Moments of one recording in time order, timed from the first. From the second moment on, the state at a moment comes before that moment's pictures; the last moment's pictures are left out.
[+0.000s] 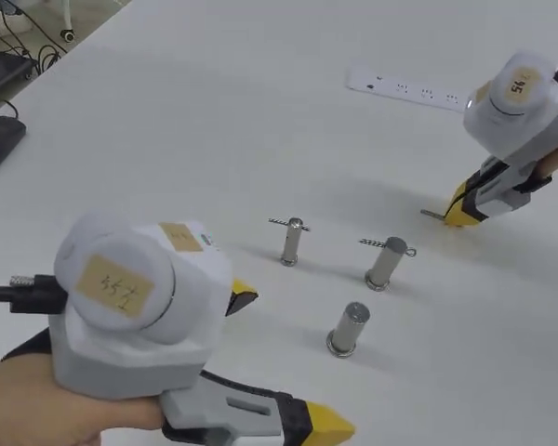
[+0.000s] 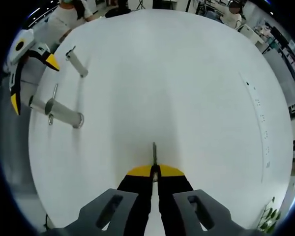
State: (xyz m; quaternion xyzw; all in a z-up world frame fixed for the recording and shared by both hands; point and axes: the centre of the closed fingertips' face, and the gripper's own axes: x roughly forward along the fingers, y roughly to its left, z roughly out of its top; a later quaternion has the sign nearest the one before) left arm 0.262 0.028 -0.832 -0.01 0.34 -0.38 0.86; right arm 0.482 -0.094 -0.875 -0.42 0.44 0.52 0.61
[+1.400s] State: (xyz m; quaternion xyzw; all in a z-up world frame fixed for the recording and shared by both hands) left arm 0.293 0.016 -0.769 -0.02 0.29 -0.38 0.88; right arm 0.423 -0.098 -0.795 -0.47 0.28 0.48 0.68
